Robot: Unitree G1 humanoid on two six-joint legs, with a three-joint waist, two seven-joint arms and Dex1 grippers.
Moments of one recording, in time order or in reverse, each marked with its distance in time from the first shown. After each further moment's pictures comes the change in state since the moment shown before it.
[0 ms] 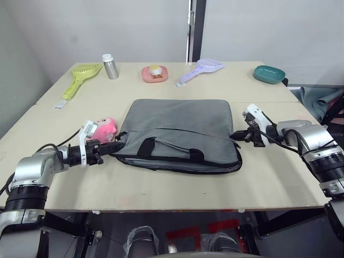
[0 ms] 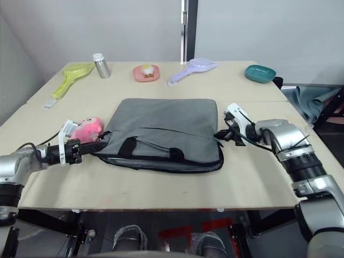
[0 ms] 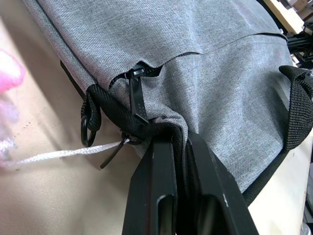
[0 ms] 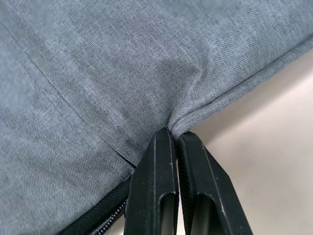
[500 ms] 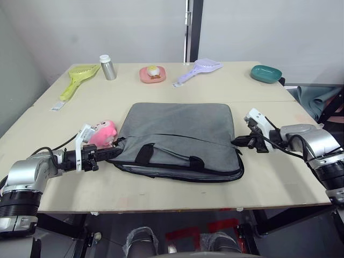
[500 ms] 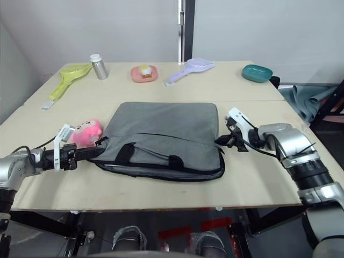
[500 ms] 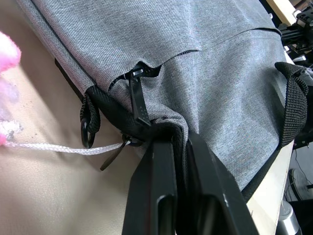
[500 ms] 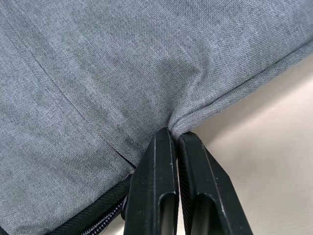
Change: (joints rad) left arm 0.068 0.039 -0.001 -0.059 -0.014 0.025 -0.046; right arm 0.011 0.018 -0.010 0.021 -0.015 -0.013 0.011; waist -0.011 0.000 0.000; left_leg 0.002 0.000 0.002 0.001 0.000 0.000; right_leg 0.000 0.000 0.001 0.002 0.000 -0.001
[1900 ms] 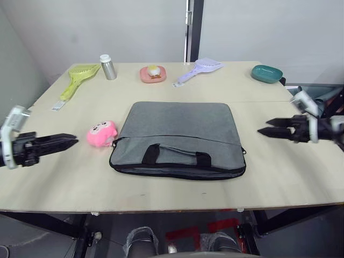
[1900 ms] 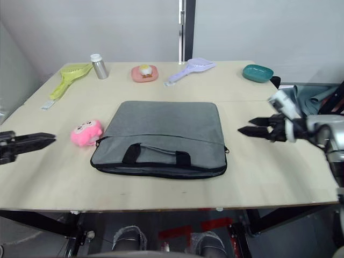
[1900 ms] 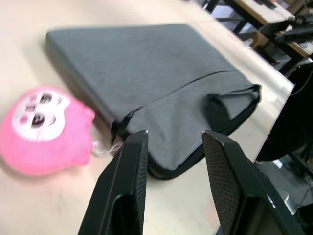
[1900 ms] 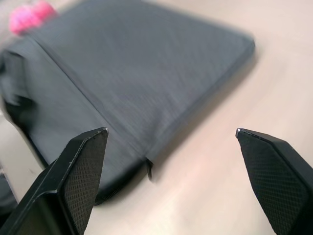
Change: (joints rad) left arm 0.255 0.339 0.433 -0.084 -0.156 -0.024 -0.273; right arm 0.154 -0.239 -0.471 -0.177 0.243 0.110 0.211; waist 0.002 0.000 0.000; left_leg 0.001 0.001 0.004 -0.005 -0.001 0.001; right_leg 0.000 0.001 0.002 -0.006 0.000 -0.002
